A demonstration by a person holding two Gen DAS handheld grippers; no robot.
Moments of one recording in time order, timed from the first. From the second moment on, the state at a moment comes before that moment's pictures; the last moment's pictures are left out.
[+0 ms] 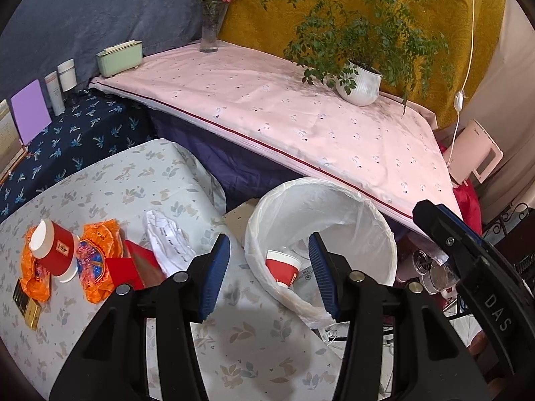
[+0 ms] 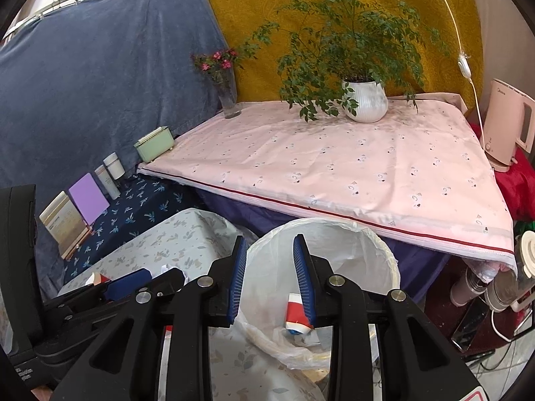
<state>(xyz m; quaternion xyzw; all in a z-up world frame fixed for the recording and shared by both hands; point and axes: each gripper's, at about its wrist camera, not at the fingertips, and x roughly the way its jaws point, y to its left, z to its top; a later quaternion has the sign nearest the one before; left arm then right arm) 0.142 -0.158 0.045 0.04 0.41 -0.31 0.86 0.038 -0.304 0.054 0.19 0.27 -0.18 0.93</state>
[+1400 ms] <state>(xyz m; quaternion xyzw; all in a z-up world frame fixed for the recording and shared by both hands) 0.189 0.037 0.024 -0.01 0.41 -0.14 0.90 0.102 -0.156 0.028 0.13 0.34 -0.06 0.93</state>
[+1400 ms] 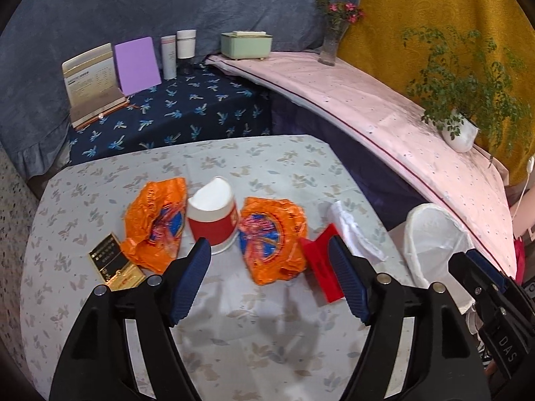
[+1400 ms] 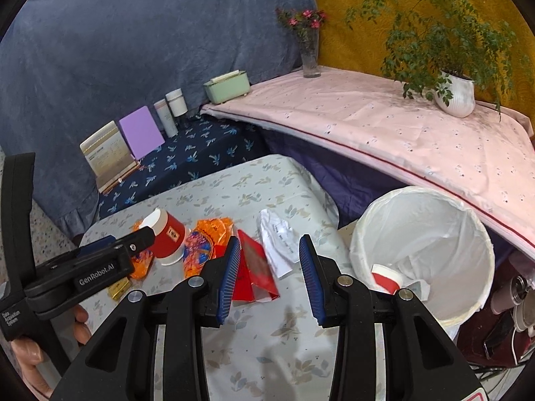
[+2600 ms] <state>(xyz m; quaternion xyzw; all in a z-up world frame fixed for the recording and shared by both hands) 0.285 0.063 -0.051 0.01 0.46 -0.10 0.88 0.189 -0.121 -0.075 0.12 0.45 -0.04 0.89</state>
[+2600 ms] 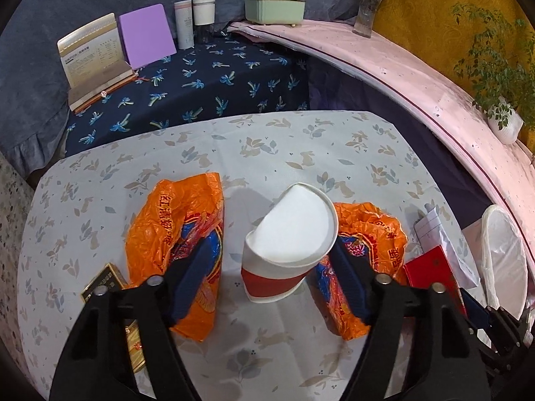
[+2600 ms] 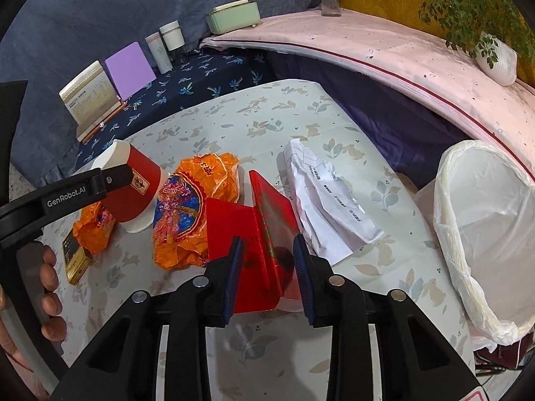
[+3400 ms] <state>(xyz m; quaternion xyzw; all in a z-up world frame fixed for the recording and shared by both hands) 0.232 0.054 0.031 -0.02 0.40 -0.13 0.91 0.149 -0.131 0.004 0.11 0.36 -0.04 0.92</state>
